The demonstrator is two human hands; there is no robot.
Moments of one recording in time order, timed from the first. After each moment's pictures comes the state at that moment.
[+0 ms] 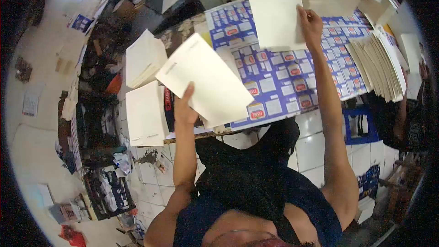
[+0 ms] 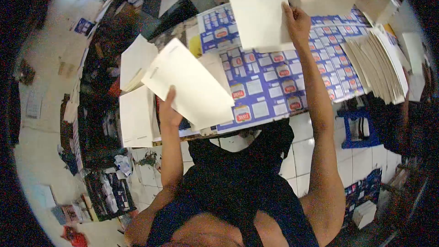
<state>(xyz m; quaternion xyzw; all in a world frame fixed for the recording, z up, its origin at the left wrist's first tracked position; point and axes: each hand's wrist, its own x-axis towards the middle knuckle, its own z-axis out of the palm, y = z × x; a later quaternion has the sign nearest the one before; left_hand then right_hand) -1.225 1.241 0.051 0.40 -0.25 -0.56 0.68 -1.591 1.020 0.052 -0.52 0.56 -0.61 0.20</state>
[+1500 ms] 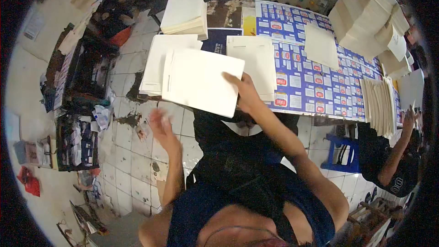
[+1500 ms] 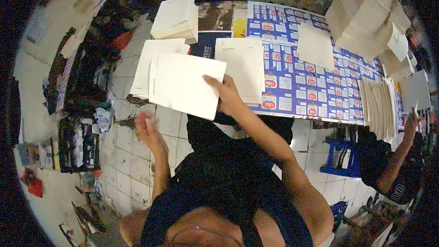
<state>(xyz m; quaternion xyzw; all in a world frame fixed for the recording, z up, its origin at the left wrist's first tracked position) -1.153 1.481 0.020 0.59 -0.29 -0.17 0.73 -1.314 1.285 0.055 -0.35 0.28 -0.32 0.83</state>
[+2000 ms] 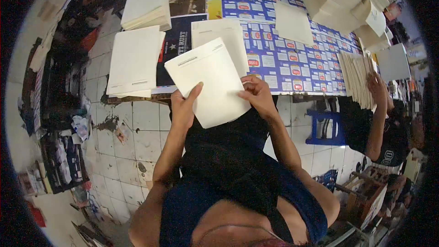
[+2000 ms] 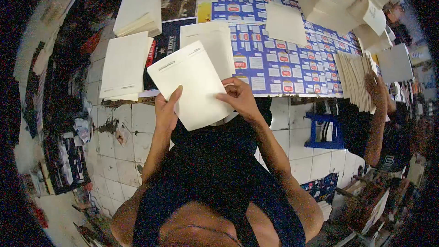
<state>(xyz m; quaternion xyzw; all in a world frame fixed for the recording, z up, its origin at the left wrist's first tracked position) -1.228 1.376 0.024 0.48 -0.25 -0.51 0.67 -1.445 1.302 0.023 -0.57 0.35 -0.34 0.66</state>
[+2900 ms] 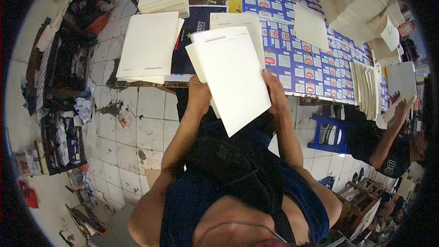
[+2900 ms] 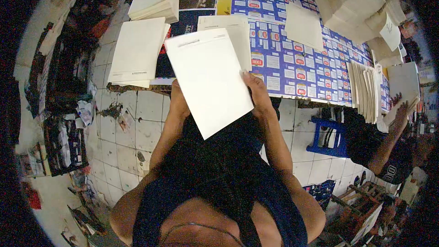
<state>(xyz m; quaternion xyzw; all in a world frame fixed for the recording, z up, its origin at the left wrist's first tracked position) -1.227 1.364 0.021 0.51 -0.25 -0.52 0.64 -1.427 1.296 0.018 -0.35 0.39 -0.38 0.76</state>
